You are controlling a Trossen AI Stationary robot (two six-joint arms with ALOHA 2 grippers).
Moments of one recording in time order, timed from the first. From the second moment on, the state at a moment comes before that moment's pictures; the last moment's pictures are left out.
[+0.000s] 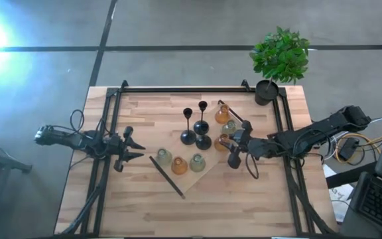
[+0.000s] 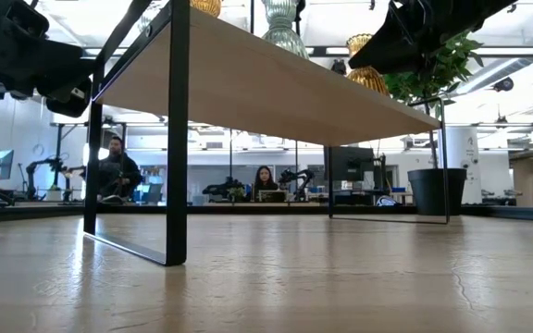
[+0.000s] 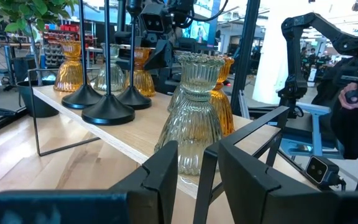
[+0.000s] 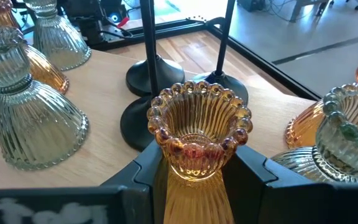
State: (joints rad) left arm -0.23 0.04 0.01 0.03 -0.09 -0.09; right arm 0.29 1.19 0.70 -0.08 0.63 0.40
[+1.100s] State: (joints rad) left arm -0.23 0.04 0.01 0.03 -0.09 -0.09; right arm 0.29 1.19 0.69 -0.08 0.67 0.35
